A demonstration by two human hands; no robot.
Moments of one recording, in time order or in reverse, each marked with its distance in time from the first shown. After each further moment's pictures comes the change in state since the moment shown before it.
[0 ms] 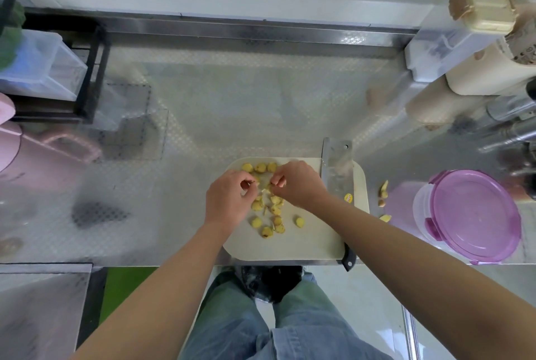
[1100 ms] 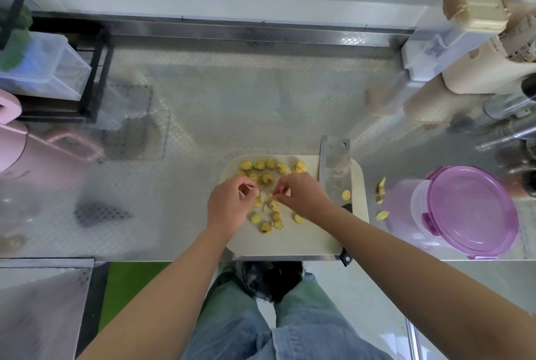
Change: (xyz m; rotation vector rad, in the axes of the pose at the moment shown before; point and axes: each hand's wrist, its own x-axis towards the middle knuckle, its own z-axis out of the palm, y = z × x) left_hand -0.015 -0.005 0.009 -0.121 -0.061 -0.099; right_hand -0.018 0.023 0.020 0.055 0.016 -0.074
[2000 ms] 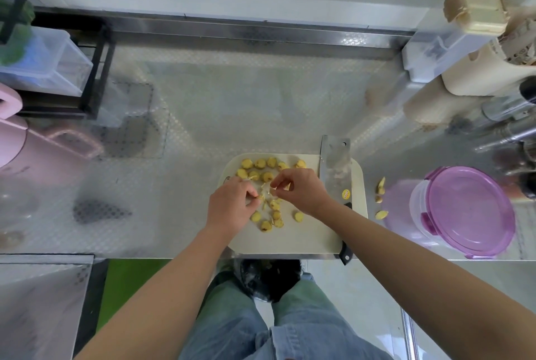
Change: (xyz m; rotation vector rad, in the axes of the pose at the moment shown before) left_hand -0.006 -0.001 -0.003 0.246 -0.065 0.122; right_hand 0.002 0.001 0.001 0.232 0.061 -0.016
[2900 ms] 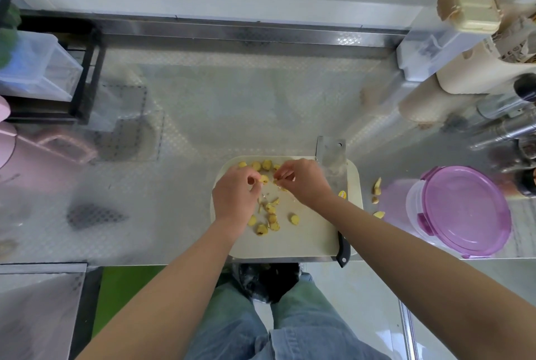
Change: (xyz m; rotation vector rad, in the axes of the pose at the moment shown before) left_hand 0.020 0.032 -0.002 -0.080 0.154 -0.117; right_hand 0.013 0.000 -0.015 -0.028 0.080 0.088
